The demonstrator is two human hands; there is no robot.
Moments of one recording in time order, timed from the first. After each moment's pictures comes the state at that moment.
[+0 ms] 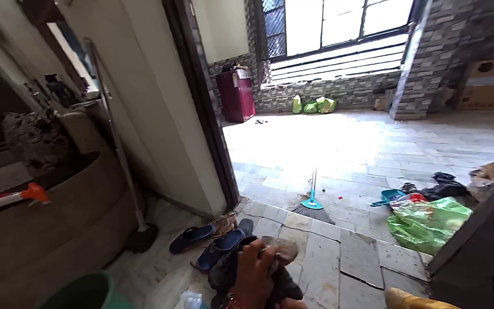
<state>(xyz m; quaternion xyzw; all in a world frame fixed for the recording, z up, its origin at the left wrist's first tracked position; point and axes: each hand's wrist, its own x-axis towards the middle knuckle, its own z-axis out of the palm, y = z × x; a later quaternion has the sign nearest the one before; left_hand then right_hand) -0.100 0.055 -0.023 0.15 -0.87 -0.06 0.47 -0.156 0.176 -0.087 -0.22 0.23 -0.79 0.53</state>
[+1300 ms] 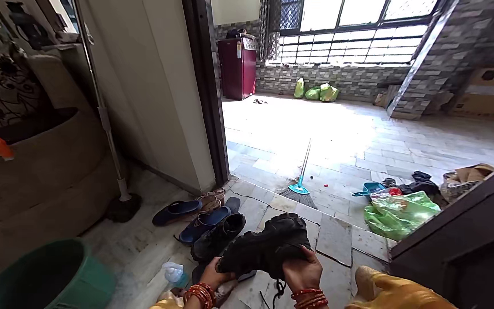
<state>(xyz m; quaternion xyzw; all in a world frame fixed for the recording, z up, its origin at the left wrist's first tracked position) -0.028 0.013 -0.137 0.48 -0.65 -0.59 0.06 -0.209 0.161 -0.053 0.18 0.25 -0.90 0.31</state>
